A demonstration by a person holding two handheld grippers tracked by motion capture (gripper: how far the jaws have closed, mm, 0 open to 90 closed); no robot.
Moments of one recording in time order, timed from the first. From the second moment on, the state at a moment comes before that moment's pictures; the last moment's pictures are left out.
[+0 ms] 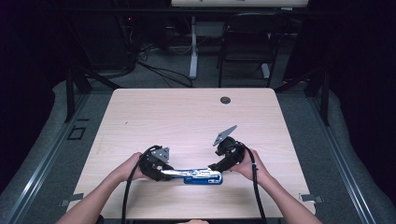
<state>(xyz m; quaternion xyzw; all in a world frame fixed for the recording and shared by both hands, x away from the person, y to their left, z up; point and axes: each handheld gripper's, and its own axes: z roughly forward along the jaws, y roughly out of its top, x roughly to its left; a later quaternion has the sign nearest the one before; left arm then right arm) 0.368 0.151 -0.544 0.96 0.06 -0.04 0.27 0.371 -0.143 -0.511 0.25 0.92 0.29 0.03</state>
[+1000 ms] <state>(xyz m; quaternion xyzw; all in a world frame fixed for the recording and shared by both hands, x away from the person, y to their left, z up) 0.366 0.153 -0.534 0.95 0.05 -0.03 0.30 0.365 -0.138 -0.512 0.22 0.93 0.29 0.04</state>
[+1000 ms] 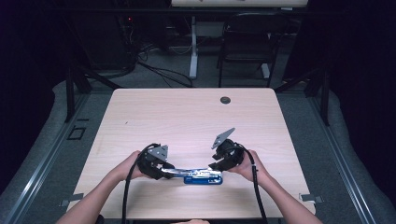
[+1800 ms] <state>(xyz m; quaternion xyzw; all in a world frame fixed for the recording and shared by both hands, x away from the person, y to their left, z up) 0.365 0.136 -0.511 0.97 0.03 -0.01 0.26 0.346 -0.095 -0.514 0.16 0.93 0.33 0.03</state>
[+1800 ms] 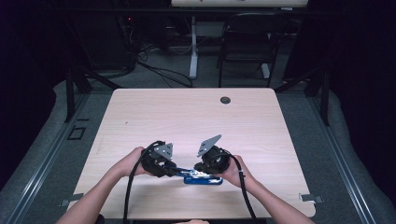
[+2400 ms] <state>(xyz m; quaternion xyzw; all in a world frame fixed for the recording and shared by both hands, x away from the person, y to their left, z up) 0.364 0.129 -0.501 0.97 0.03 -0.02 0.24 0.344 -0.062 -0.526 0.14 0.93 0.34 0.04</state>
